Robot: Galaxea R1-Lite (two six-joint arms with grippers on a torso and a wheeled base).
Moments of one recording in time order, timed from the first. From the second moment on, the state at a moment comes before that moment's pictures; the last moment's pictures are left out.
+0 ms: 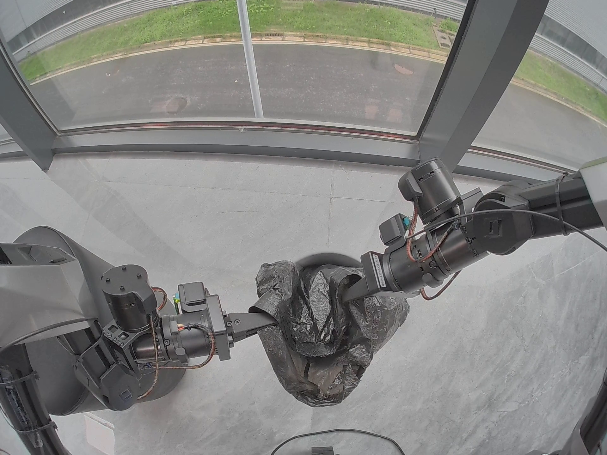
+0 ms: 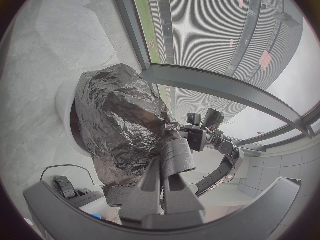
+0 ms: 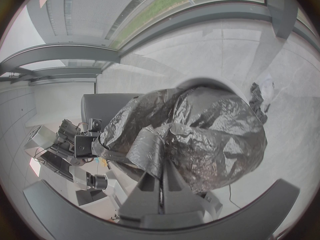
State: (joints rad) left arm -0.39 2.07 -0.41 -1.55 -0.84 -1.16; right arm 0.54 2.01 -1.40 0.27 0.47 0.36
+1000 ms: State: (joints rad) left arm -0.28 2.10 -0.49 -1.55 -0.83 -1.05; right arm 0.55 2.22 -1.24 -0.36 0.31 0.36
